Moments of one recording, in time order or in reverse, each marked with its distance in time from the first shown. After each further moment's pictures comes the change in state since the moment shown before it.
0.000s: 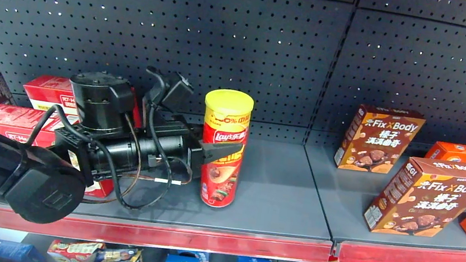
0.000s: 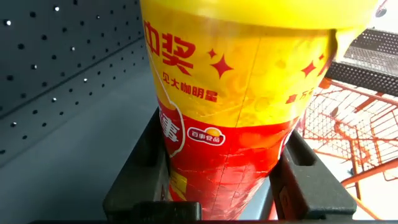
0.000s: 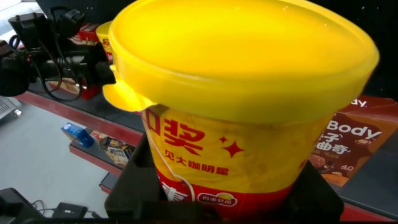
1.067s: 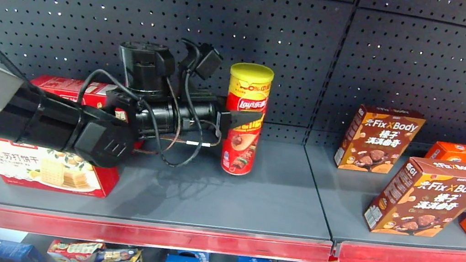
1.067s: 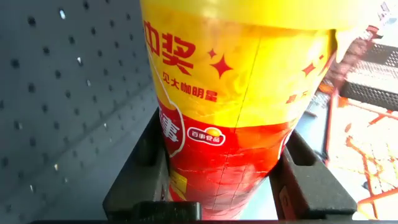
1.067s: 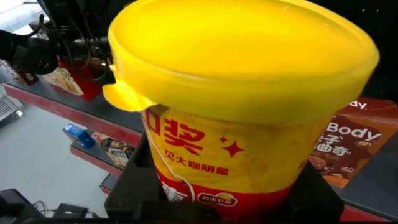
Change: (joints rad) left arm 0.003 0.155 -0.406 0.224 -0.002 0.000; right arm 0.003 -0.003 -0.005 0.001 0.000 0.000
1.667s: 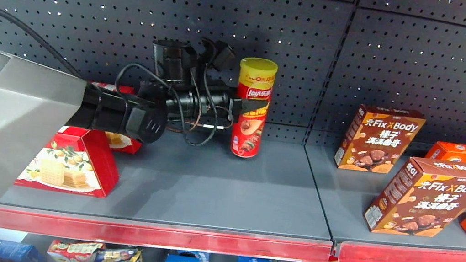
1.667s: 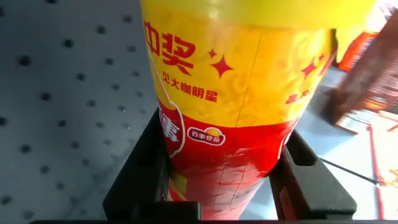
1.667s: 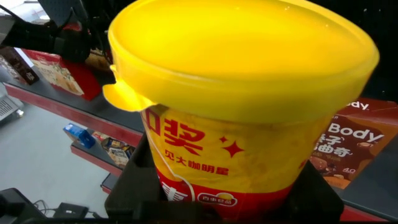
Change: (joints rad) left arm 0.034 0.221 -0.394 0.158 -0.041 0.000; right arm 0.003 0.003 -0.002 -0.001 0.000 0.000
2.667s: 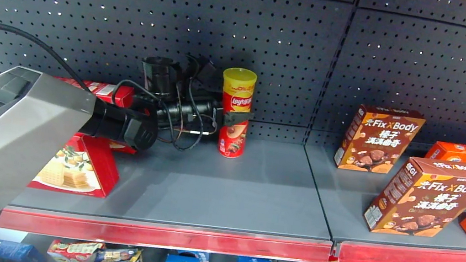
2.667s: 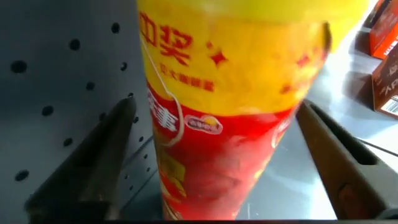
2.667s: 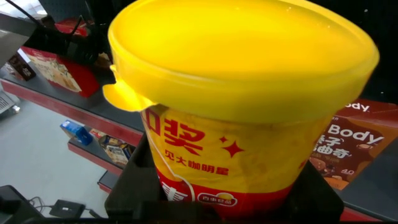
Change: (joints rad) left arm 0.092 0.093 0.005 -0.103 -0.044 0.001; right arm 0.000 0.015 -0.002 -0.001 0.001 -0.015
